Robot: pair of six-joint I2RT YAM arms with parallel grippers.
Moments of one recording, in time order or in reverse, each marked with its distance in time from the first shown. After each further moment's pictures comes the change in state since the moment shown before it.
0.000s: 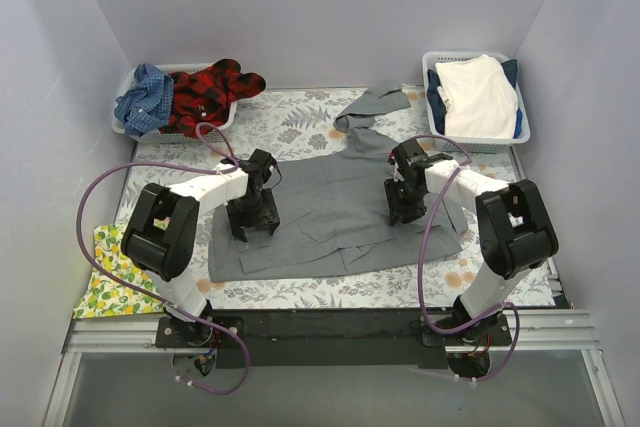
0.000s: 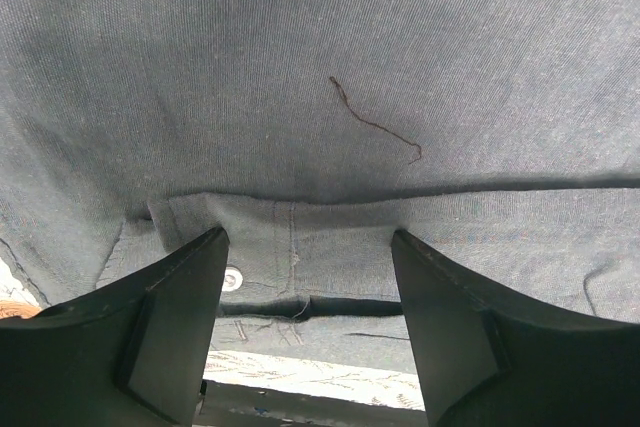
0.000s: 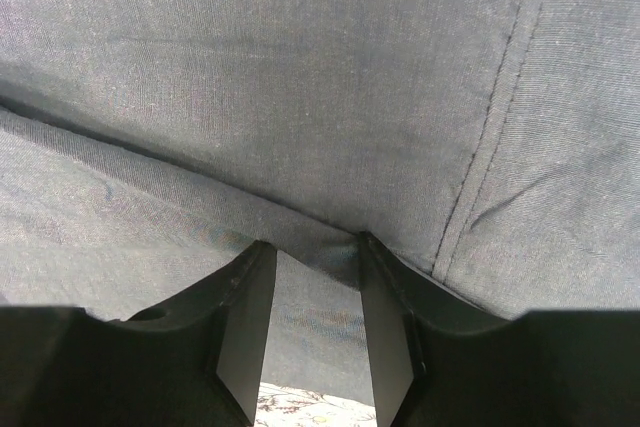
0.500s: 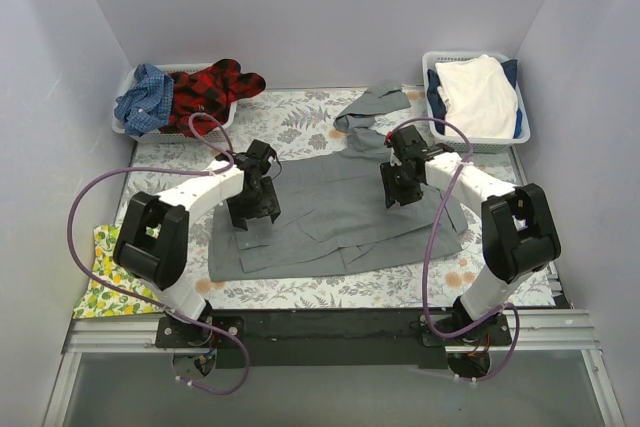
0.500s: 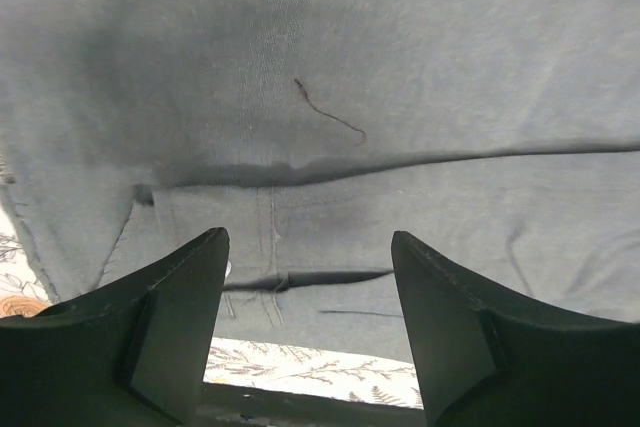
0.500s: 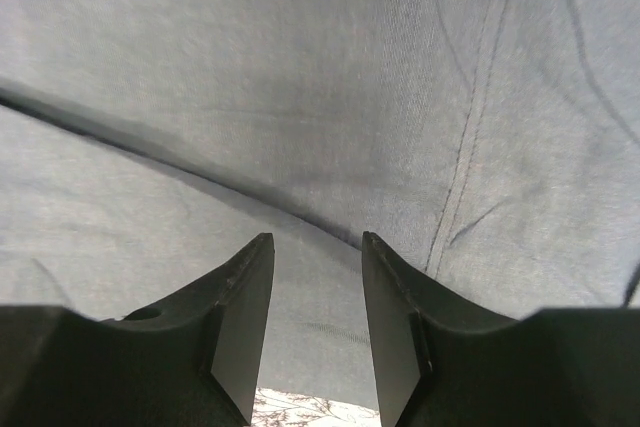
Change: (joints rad) left arm 0.000 -0.097 0.065 -0.023 -0.046 -0.013; right arm 0.021 -0.043 0.111 0.002 0.050 -0.008
